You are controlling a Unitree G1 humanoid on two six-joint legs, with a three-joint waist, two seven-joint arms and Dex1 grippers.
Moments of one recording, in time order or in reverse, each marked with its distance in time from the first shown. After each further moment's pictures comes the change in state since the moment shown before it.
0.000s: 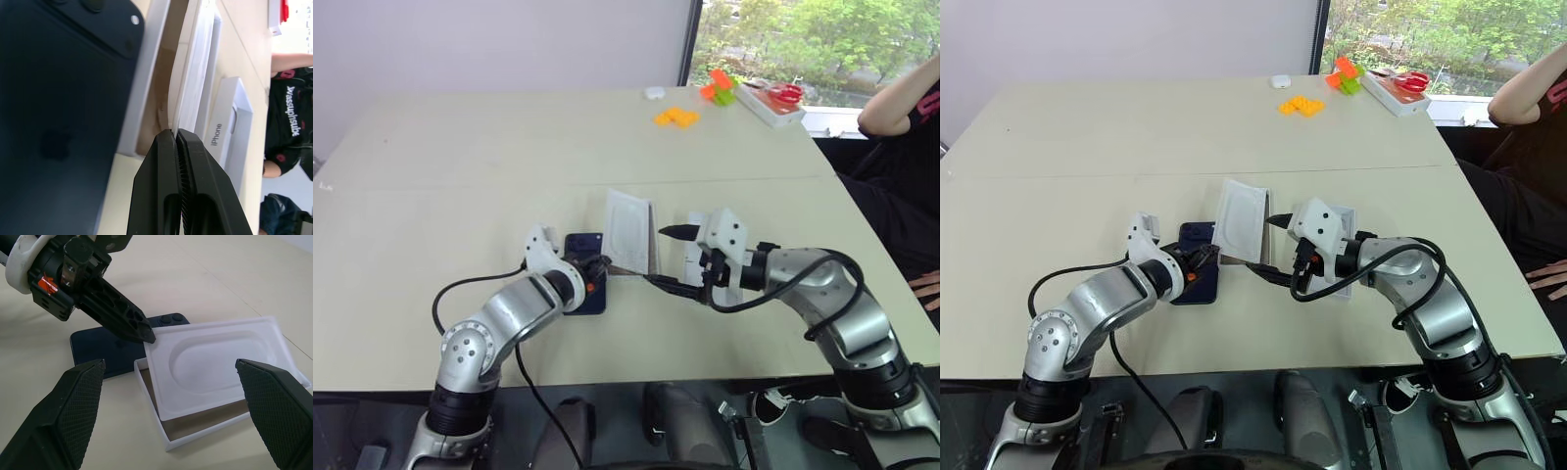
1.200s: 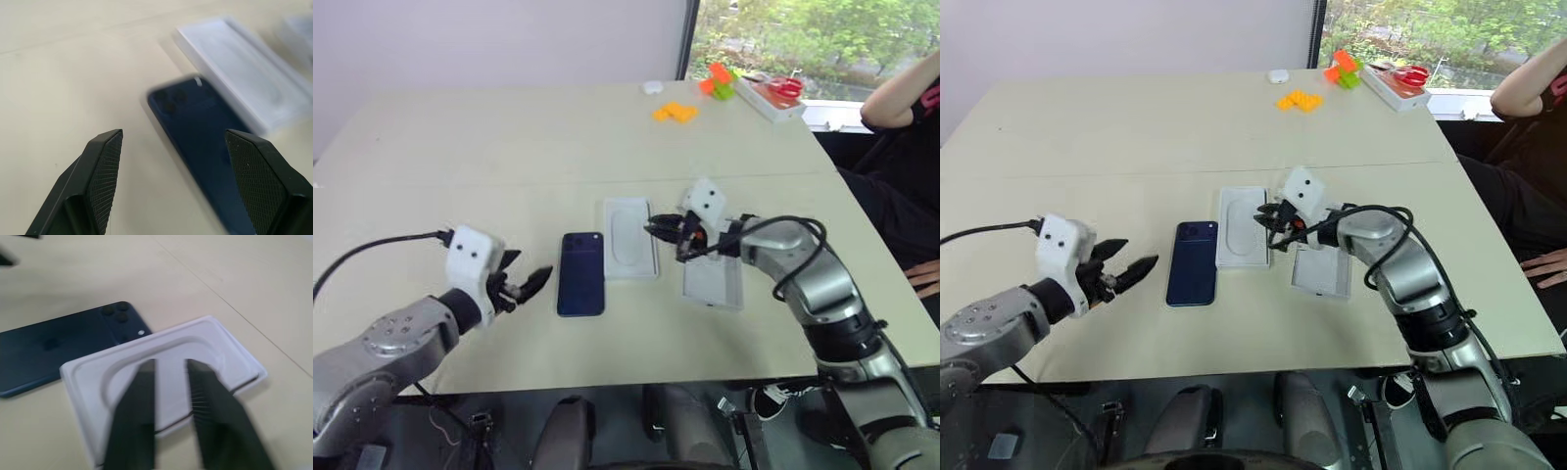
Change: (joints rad) left arm 0.426 0.702 0.181 -0.234 0.929 -0.058 -1.084; right arm -0.269 0.119 0.116 0.289 -0.144 0.051 -0.103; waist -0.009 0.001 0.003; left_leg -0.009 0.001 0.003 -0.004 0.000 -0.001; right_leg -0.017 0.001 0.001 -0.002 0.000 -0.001
